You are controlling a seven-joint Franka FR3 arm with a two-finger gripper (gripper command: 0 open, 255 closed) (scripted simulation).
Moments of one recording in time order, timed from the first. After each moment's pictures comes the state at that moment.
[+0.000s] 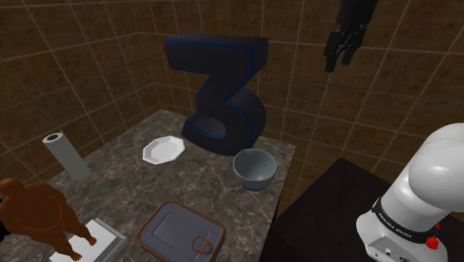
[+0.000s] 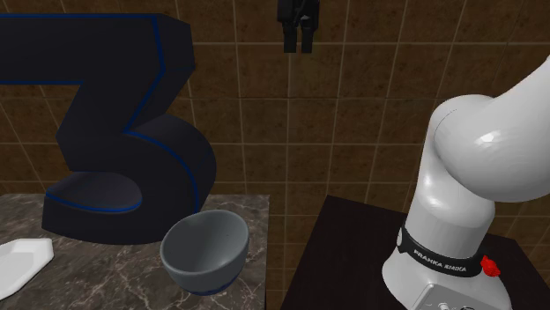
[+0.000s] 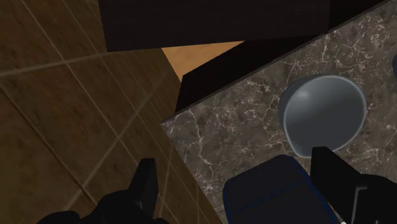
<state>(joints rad) -0.02 -0.78 -0.07 -2.30 -0.05 1.53 -0.05</state>
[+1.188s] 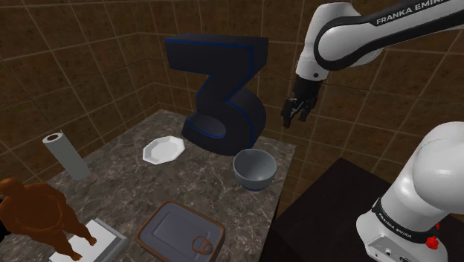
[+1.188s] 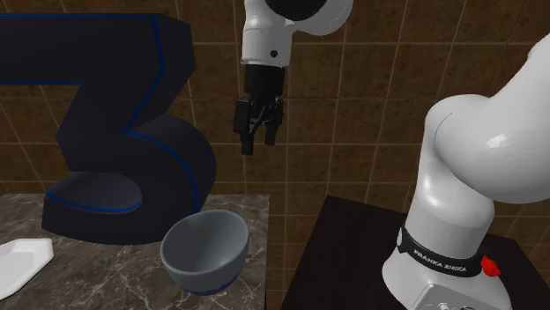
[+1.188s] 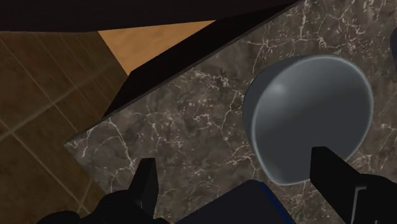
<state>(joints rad) 0.07 -0.63 -0.04 -2.69 0.14 2.11 0.01</state>
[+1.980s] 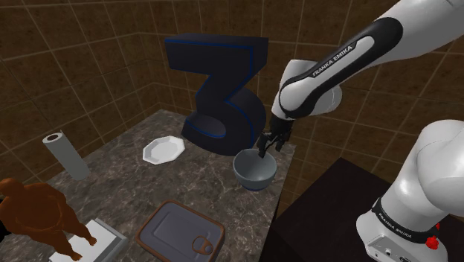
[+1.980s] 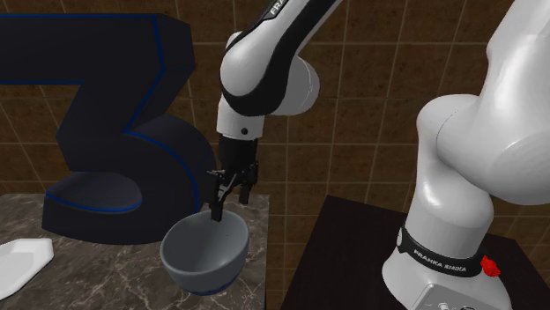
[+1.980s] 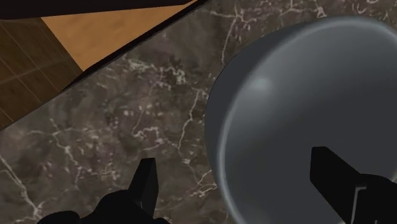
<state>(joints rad) 0.23 -0.25 -0.03 -2.76 0.40 2.57 -0.08</state>
